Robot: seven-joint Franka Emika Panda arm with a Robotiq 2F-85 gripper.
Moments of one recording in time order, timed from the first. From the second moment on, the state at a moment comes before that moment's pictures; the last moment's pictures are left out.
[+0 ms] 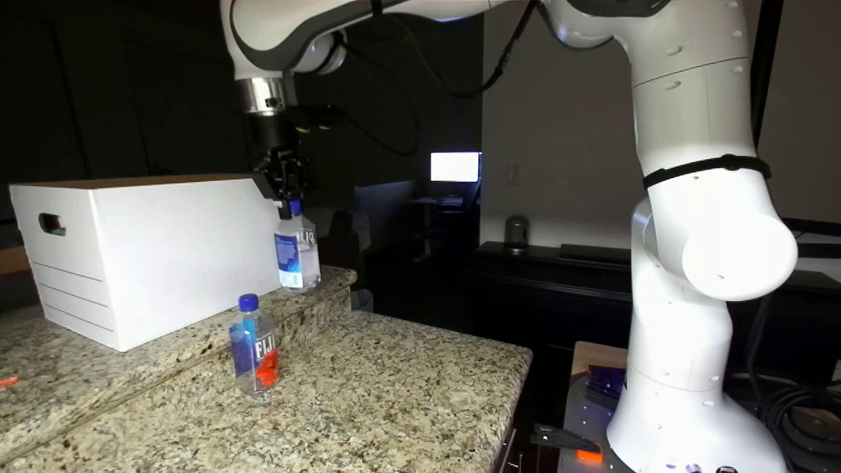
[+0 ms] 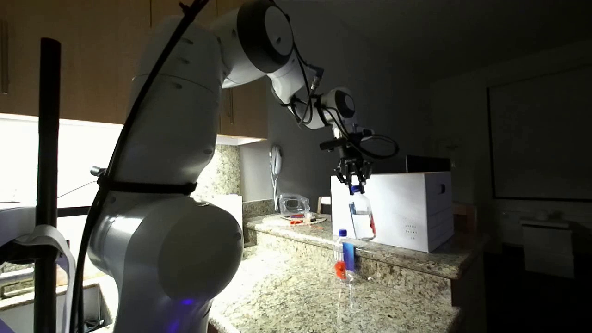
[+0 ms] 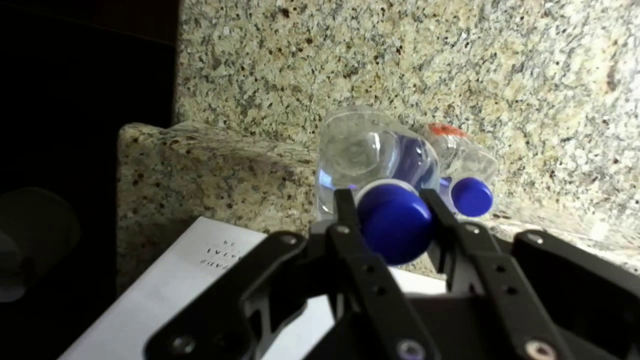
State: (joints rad) arm 0.15 0.16 0.04 -1.65 -0.16 1.82 0.06
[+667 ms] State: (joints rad) arm 0.16 0.02 0.11 -1.49 -0.26 1.76 0.17
